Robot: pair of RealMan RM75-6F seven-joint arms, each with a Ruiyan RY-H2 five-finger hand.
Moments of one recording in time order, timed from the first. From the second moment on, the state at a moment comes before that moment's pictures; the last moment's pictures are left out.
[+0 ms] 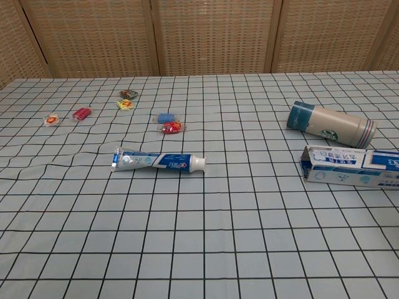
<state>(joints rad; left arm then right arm) -0.07 -1.25 -0.03 -1.60 1.58 1.57 0.25 0.13 -1.35 -0.03 -1.48 -1.74 1.53 -0.17</state>
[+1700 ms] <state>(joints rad) -0.36 -1.31 -0.19 -1.68 1.34 1.19 0.49 0.14 -1.35 -0.01 -1.46 -1.68 1.48 -0.13</state>
